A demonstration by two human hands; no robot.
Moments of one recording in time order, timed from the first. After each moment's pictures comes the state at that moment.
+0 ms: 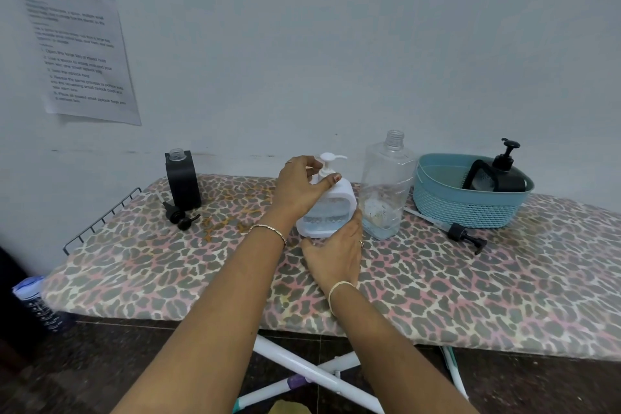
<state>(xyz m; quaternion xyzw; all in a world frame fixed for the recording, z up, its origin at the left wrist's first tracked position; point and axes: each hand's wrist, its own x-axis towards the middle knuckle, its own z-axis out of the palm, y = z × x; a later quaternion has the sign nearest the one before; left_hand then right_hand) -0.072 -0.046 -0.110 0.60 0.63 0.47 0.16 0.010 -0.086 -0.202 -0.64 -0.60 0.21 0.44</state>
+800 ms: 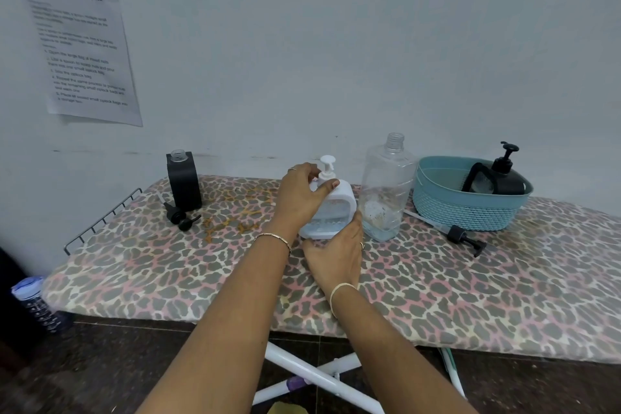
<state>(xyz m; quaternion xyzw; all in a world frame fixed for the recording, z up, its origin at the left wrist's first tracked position) -0.070 -0.045 -0.122 0.61 0.63 0.47 0.10 0.013 -0.088 -0.201 -0.62 -0.60 0.22 0.45</state>
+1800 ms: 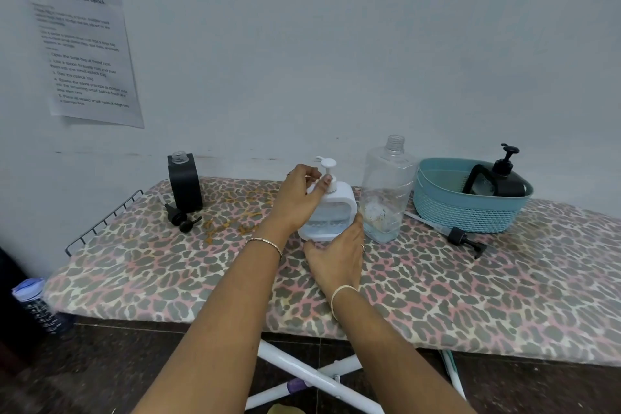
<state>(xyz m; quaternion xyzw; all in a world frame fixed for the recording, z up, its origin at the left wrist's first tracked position) -0.078 -0.052 -0.122 0.61 0.61 0.47 0.20 0.013 -0.089 -0.200 -0.62 -0.60 0.23 0.45</state>
